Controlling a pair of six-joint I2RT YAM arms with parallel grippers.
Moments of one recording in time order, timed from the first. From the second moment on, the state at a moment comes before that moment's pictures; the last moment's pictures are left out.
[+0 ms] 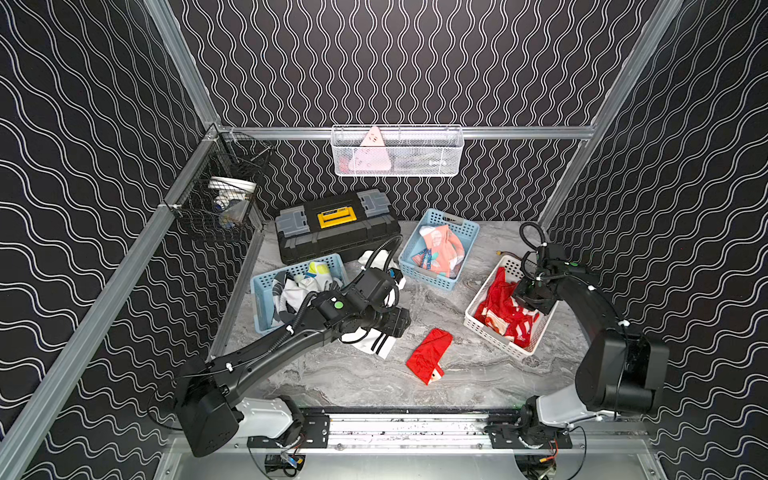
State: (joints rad) left arm -0.76 1.32 1.13 -0.71 0.11 -0.39; right arm -0.12 1.54 1.13 -0.89 -0.01 0.55
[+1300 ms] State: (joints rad) left arm -1.00 1.64 1.17 -0.64 0.06 -0.34; right arm -0.07 1.27 1.19 -1.02 -0.13 0.58
